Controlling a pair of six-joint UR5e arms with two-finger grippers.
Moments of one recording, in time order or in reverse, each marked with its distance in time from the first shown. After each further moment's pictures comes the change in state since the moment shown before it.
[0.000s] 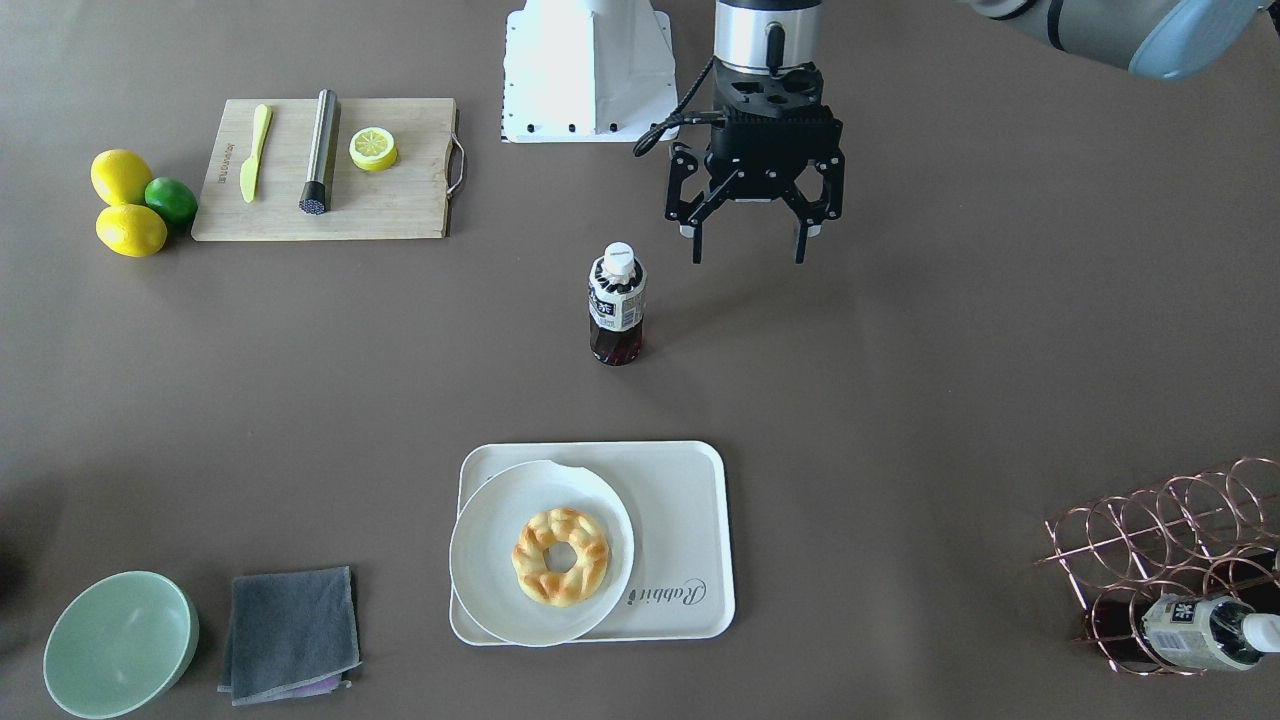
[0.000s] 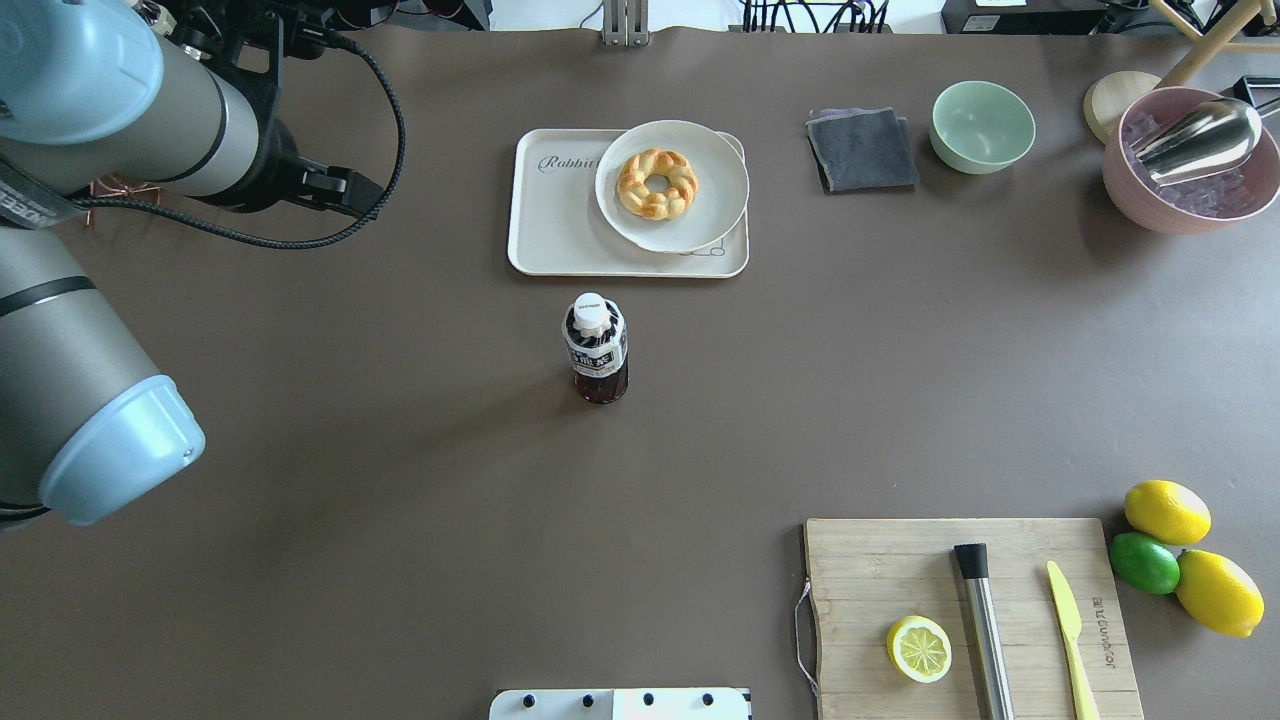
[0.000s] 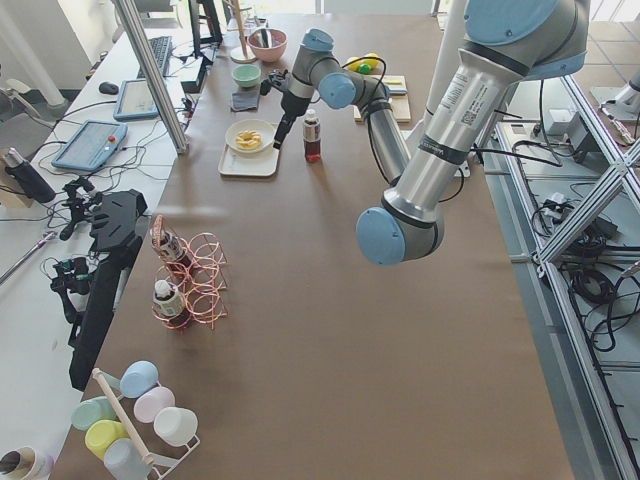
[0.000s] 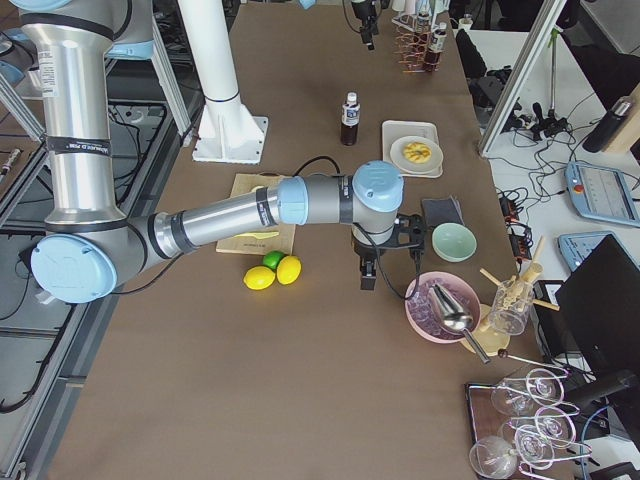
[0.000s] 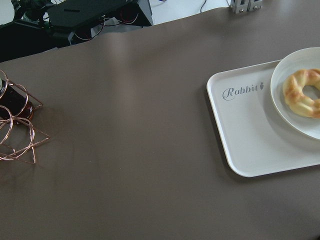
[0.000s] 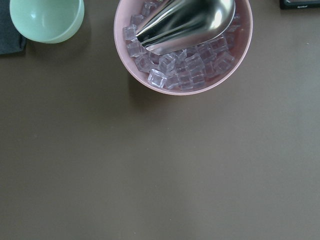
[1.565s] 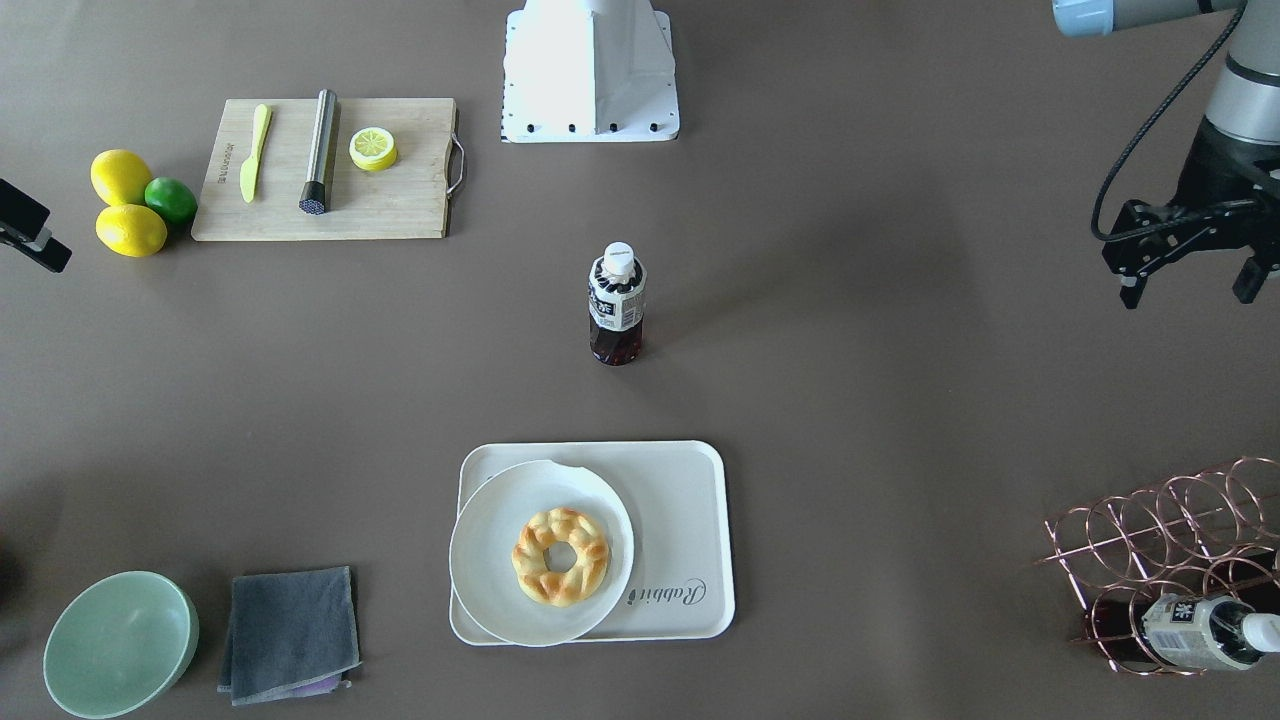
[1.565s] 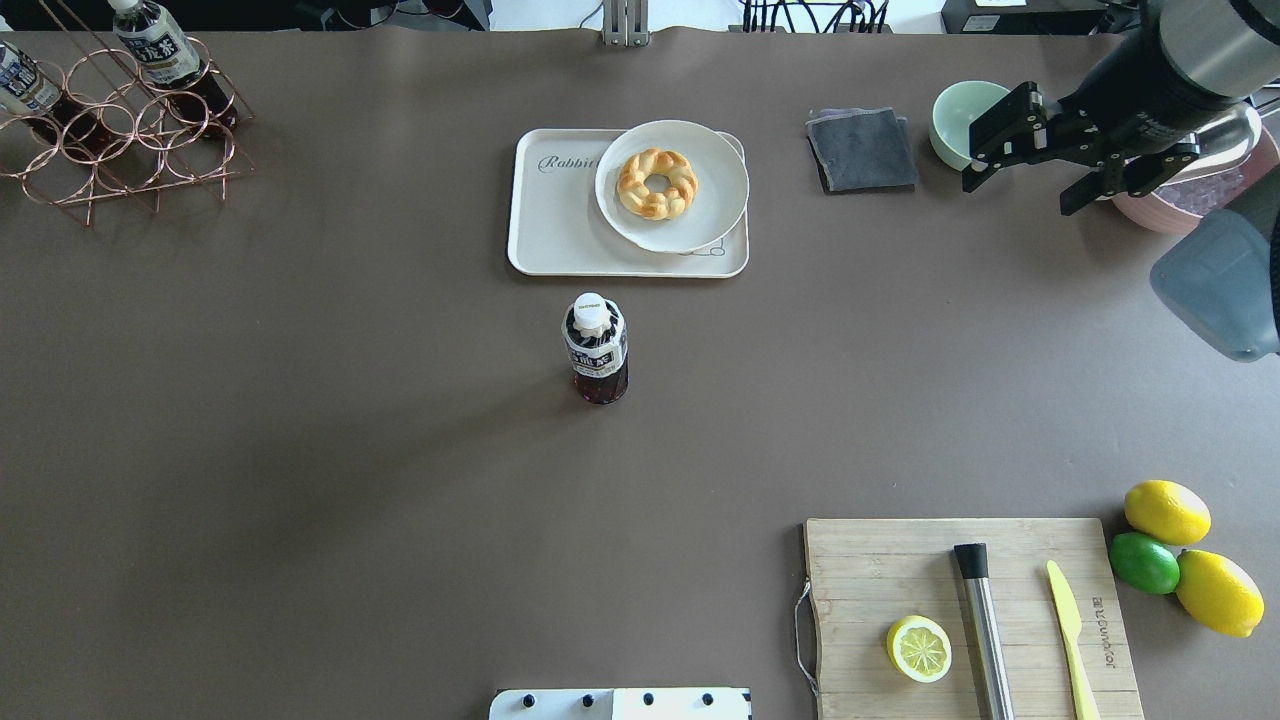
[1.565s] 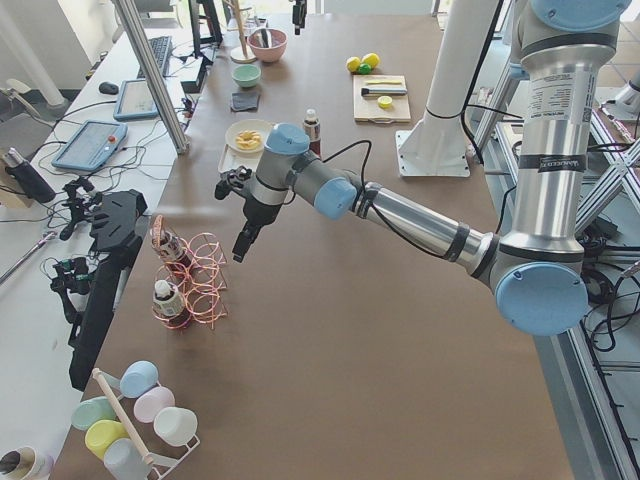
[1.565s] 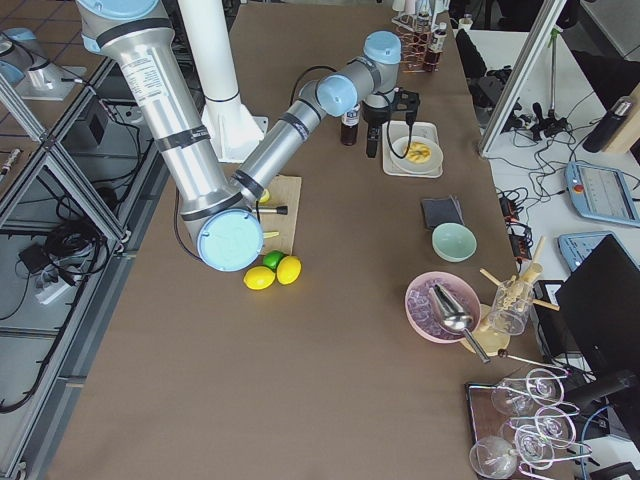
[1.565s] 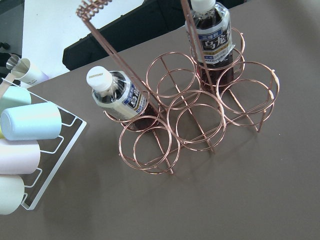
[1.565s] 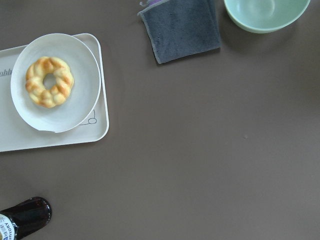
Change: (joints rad) left arm -0.501 0.496 0.153 -0.439 -0.220 0.489; right arm -0.494 0.382 0.175 0.008 -0.132 0.841
